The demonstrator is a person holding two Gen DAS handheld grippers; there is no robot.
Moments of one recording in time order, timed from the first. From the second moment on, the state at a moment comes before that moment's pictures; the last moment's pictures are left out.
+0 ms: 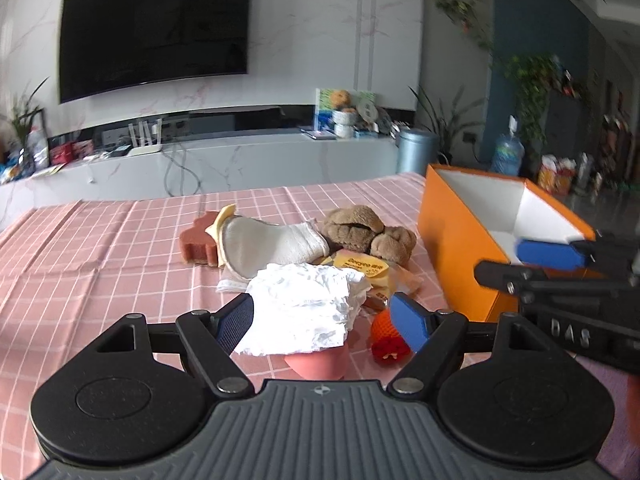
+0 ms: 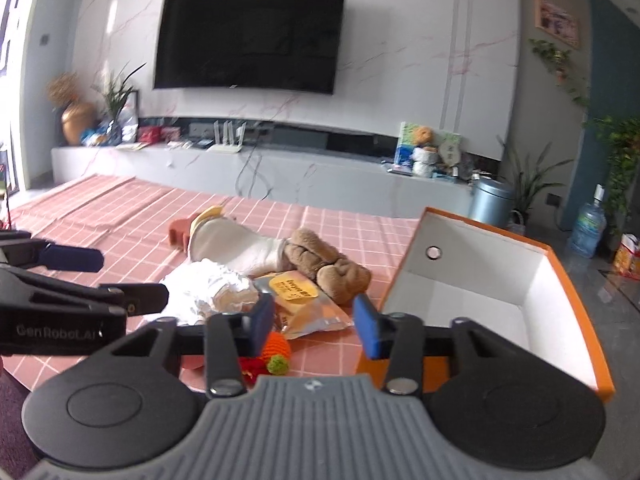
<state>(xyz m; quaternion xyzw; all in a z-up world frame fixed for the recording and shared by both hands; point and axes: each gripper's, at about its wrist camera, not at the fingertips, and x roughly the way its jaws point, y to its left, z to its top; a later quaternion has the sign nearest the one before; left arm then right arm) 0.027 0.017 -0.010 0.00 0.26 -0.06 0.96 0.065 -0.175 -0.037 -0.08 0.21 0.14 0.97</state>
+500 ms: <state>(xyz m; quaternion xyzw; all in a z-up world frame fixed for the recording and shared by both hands) 0.080 -0.010 -0.048 0.18 0.27 -0.12 0.94 0.134 -0.149 -0.056 -0.10 0.27 0.23 0.93</state>
